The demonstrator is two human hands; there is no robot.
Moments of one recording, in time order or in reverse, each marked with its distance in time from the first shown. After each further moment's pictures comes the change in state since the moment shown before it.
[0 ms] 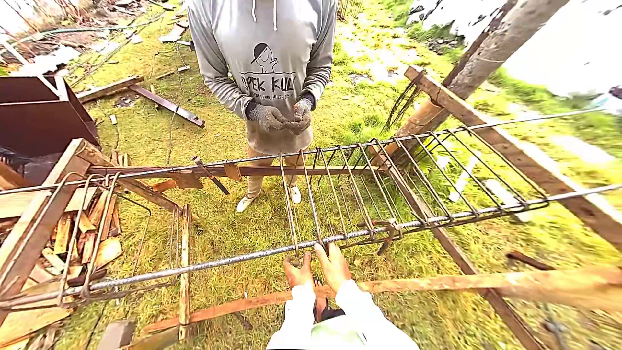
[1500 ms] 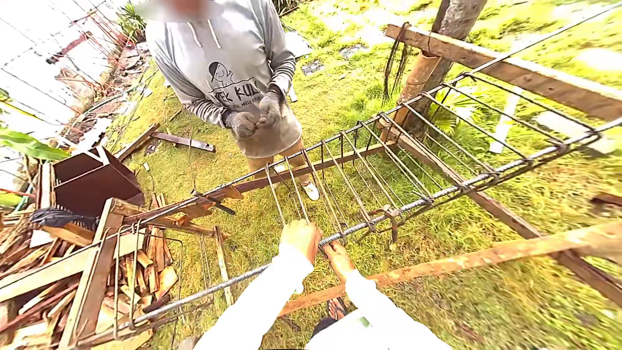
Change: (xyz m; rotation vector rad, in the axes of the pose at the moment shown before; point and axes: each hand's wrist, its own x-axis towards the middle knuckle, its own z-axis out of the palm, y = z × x) left_hand -0.049 0.198 -0.005 1.564 -0.478 0.716; right_hand 0.026 0.025 0.008 0.817 -0.094 0.032
